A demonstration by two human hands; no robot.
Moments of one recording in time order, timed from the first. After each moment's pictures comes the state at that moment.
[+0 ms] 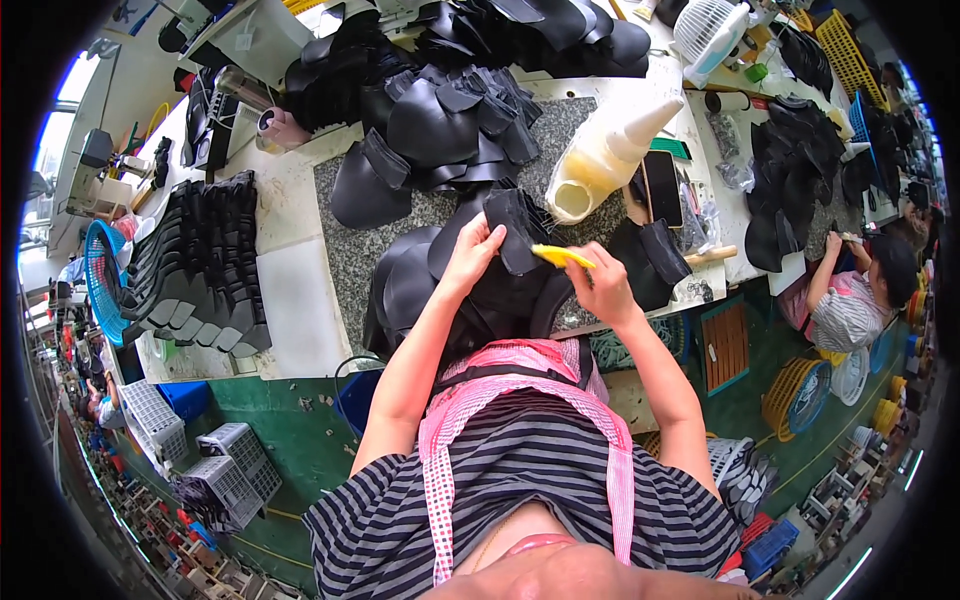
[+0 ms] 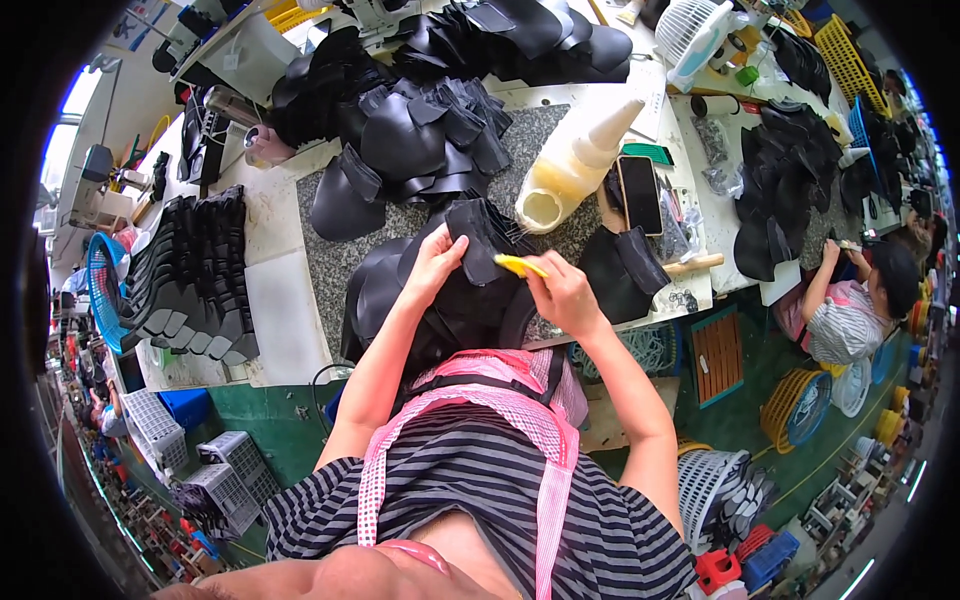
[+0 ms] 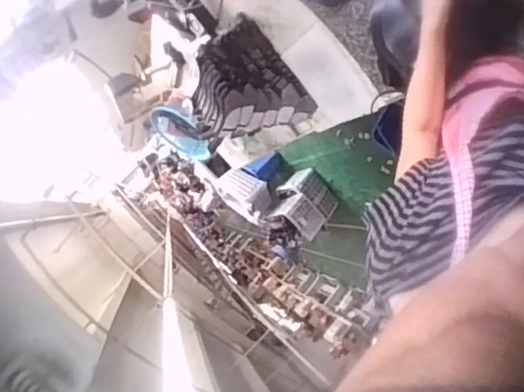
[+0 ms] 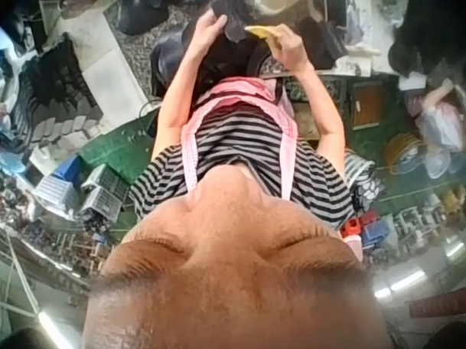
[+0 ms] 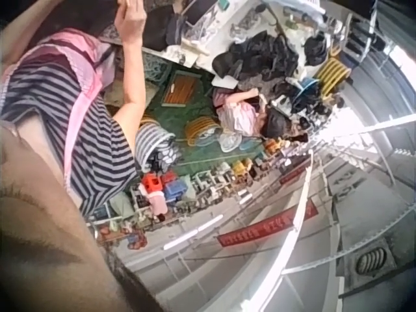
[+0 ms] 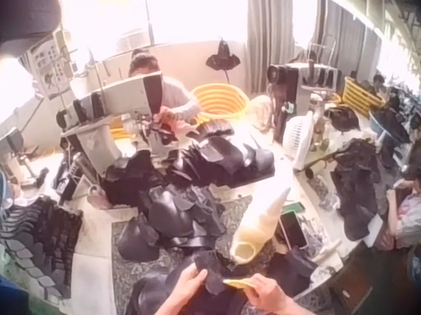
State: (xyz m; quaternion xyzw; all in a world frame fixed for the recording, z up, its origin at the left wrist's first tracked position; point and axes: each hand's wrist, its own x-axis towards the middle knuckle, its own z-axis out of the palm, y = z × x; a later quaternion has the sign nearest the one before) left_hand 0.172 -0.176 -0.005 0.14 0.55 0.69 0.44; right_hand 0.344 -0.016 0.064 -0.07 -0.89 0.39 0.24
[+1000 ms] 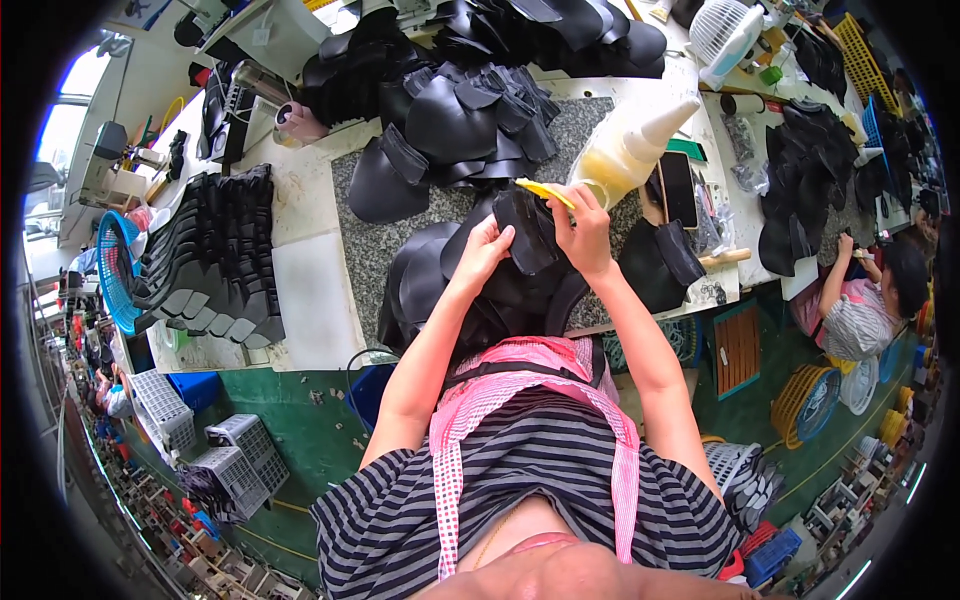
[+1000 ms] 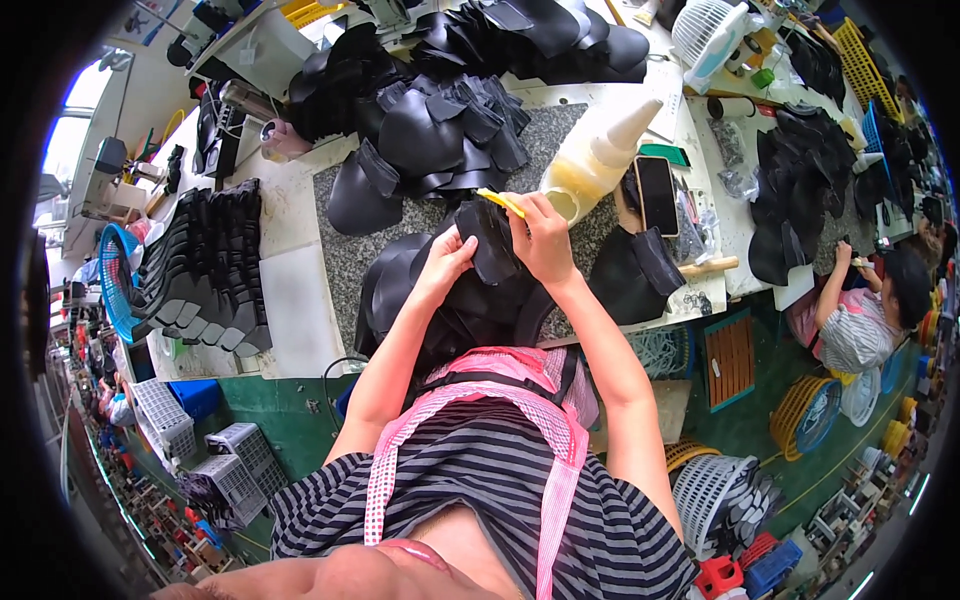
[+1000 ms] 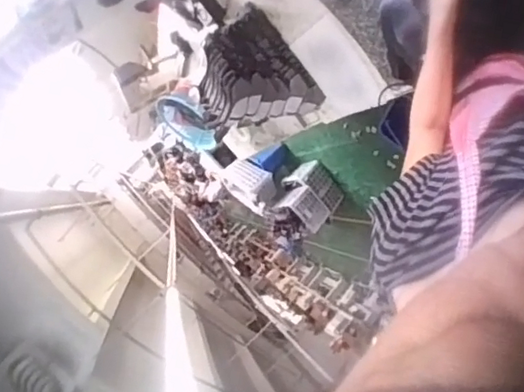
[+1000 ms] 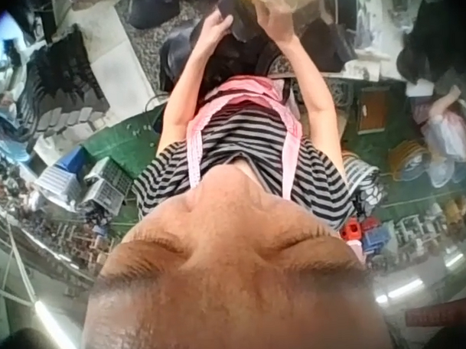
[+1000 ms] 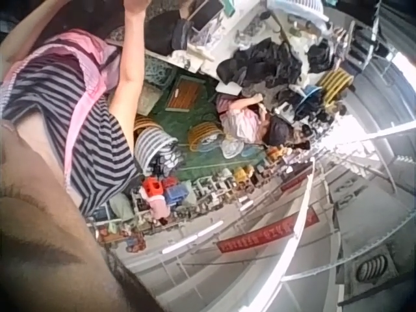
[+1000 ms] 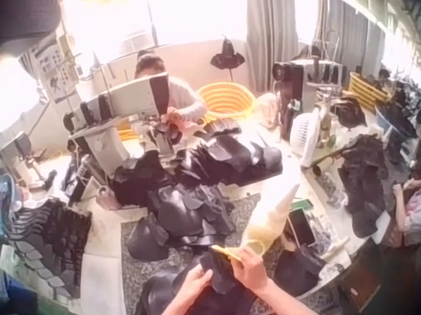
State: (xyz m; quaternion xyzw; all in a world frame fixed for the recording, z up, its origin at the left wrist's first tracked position) left_hand 0.170 -0.188 0.002 0.09 0.55 0.69 0.47; right_hand 0.256 -0.021 0.057 -0.09 -0.85 0.38 0.35
